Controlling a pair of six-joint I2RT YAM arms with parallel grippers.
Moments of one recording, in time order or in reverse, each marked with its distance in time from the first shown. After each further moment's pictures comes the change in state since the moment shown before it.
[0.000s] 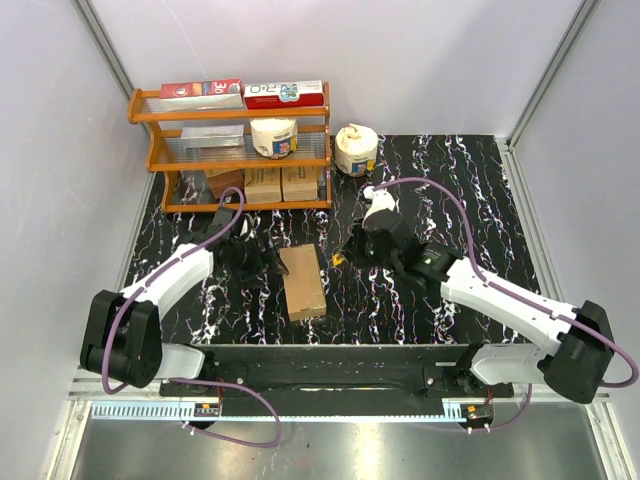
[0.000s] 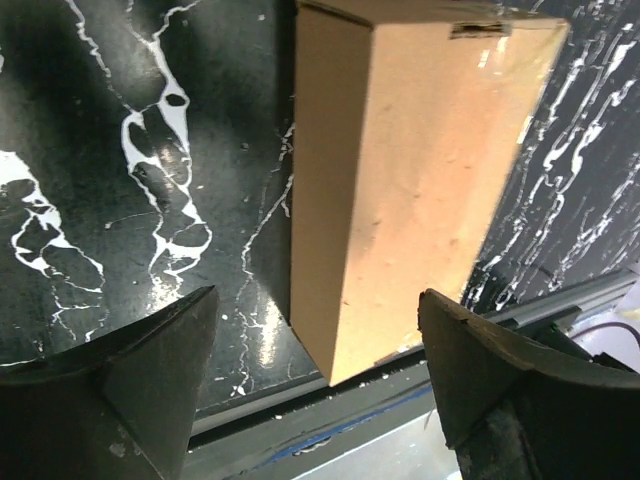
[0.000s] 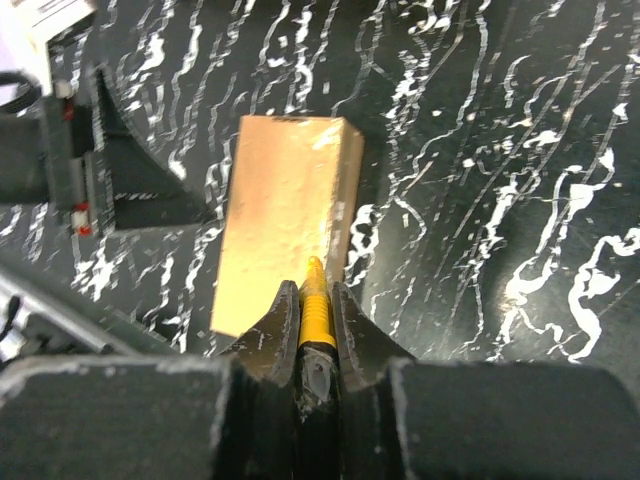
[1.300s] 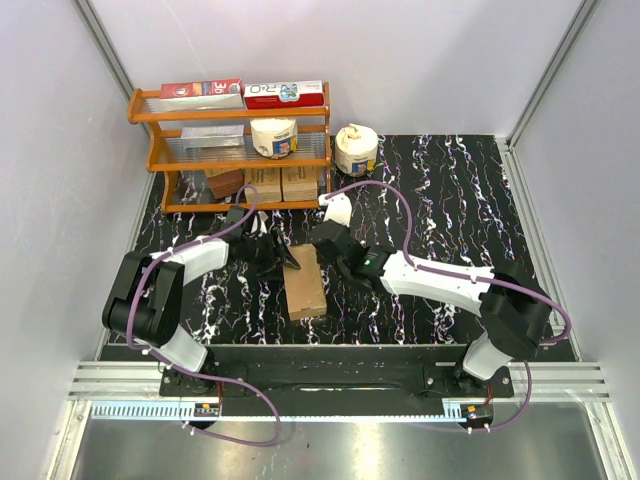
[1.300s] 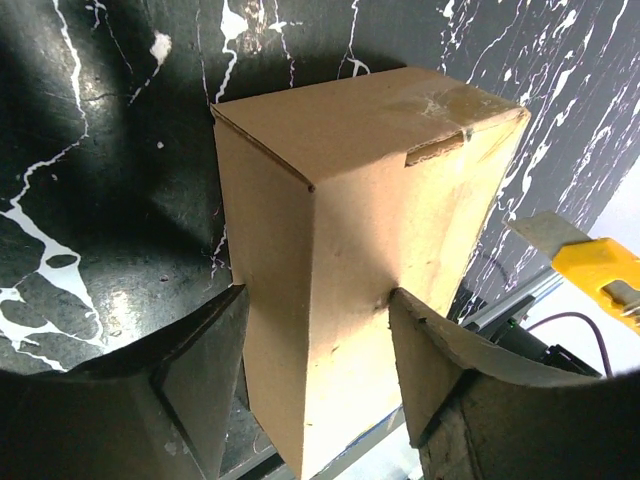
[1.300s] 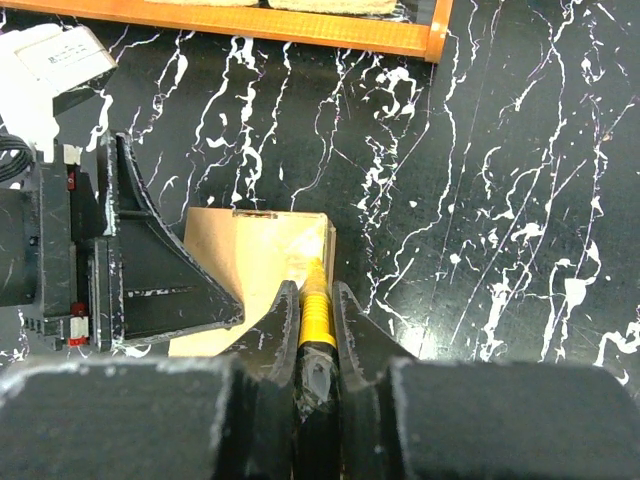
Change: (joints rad) left arm -0.001 0.234 -0.029 0.317 0.136 -0.040; right arm 0.152 0.375 0.083 0.264 0.420 -0.072
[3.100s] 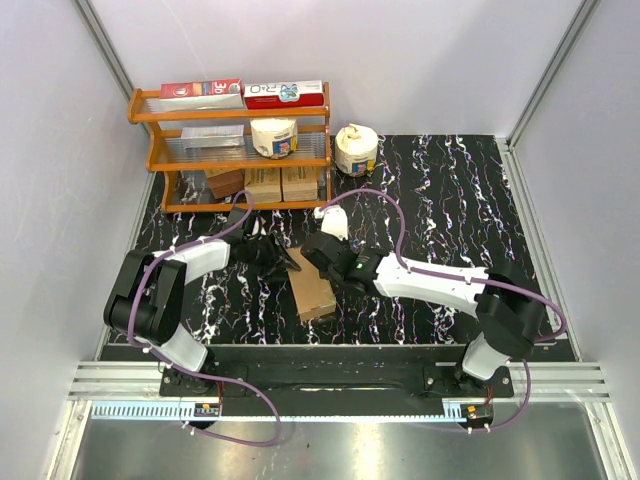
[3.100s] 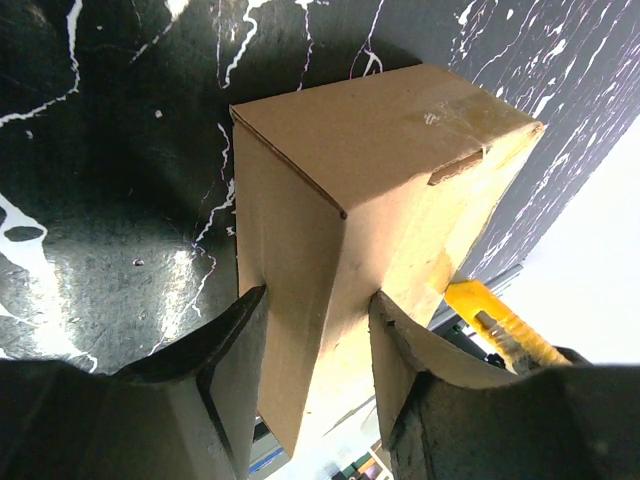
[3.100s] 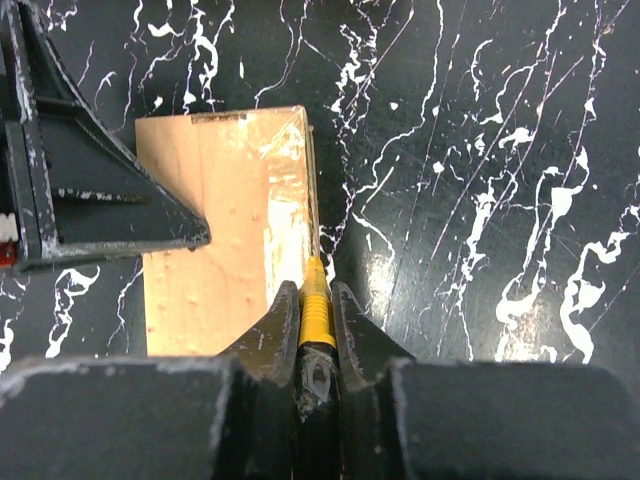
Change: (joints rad) left arm -0.005 0.014 -0.010 0.012 0.021 -0.164; right arm 0.048 0.032 0.046 -0.248 0.007 0.088
